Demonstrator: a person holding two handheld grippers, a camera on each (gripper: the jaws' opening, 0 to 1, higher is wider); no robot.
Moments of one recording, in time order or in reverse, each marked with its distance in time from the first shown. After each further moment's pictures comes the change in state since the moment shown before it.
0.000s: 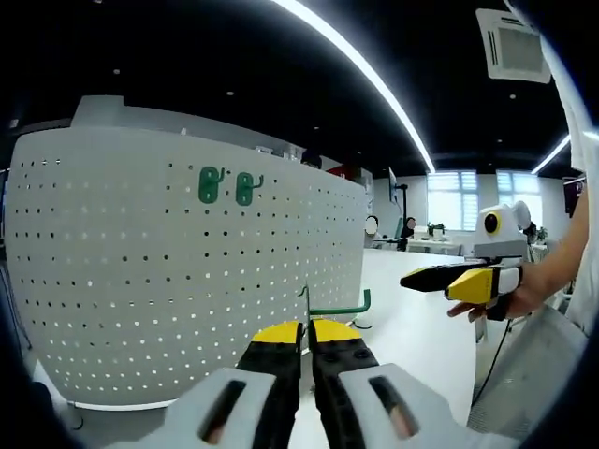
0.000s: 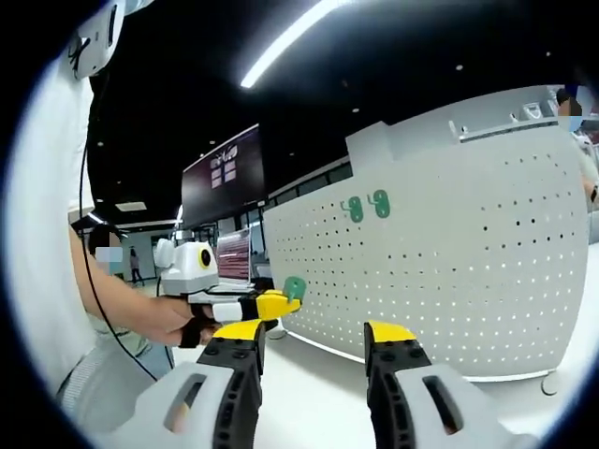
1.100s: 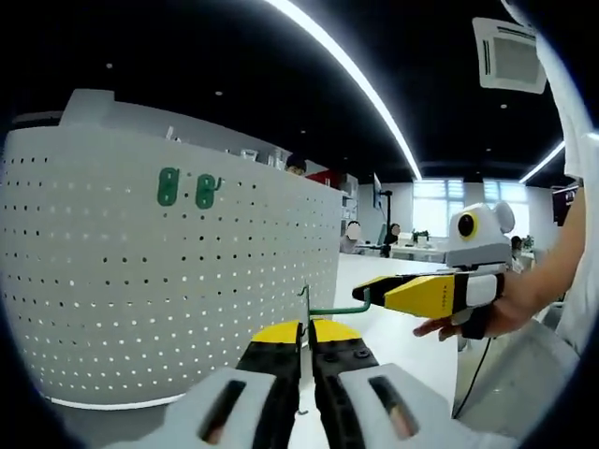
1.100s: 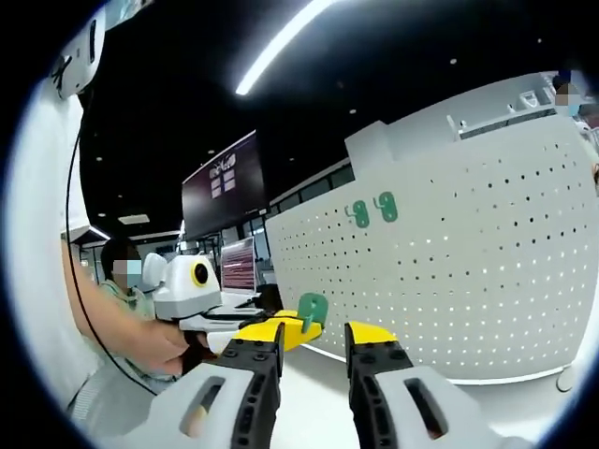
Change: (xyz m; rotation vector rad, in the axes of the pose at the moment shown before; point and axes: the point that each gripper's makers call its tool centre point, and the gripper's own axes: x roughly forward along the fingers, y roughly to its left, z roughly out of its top) left arm 0.019 -0.041 0.004 -0.039 -0.020 -0.082; right arm 0.017 0.003 0.009 0.053 -0.015 0.017
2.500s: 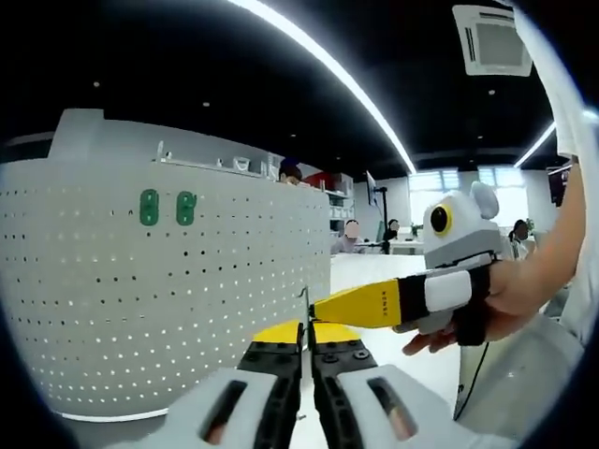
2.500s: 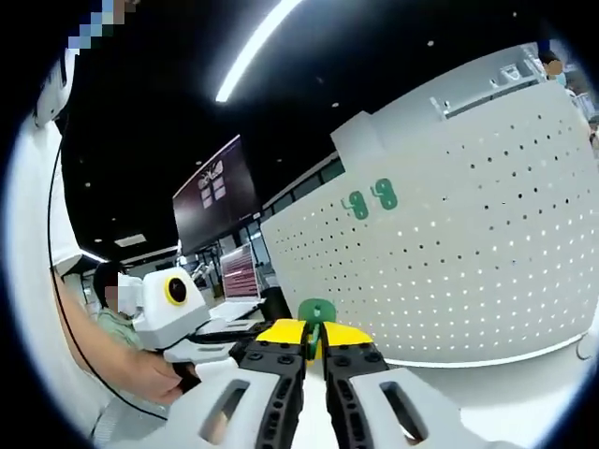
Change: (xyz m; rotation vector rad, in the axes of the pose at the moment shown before) left arm 0.001 -0.022 0.006 0.109 -0.007 0.004; right arm 0.014 0.006 -0.001 0.127 0.007 -0.024
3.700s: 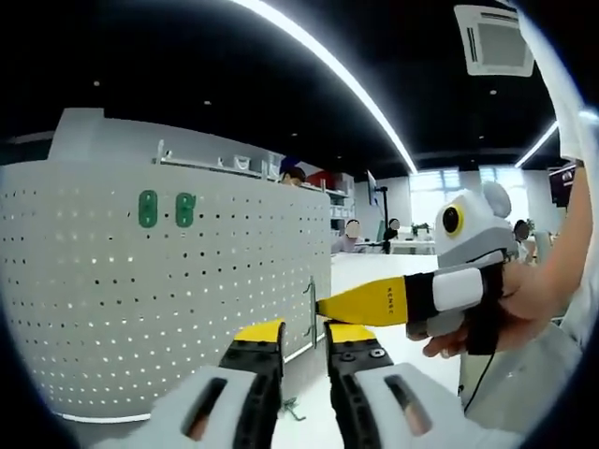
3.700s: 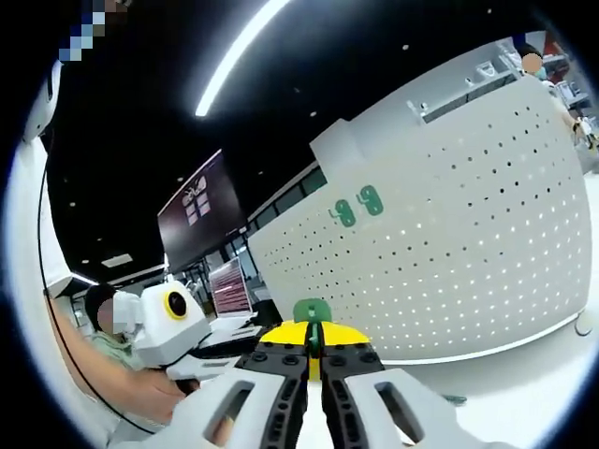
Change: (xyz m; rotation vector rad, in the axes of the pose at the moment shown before) left arm 0.004 0.001 0.001 -0.014 0.014 -0.001; right arm -0.002 0.003 0.005 0.071 -0.049 -0.069
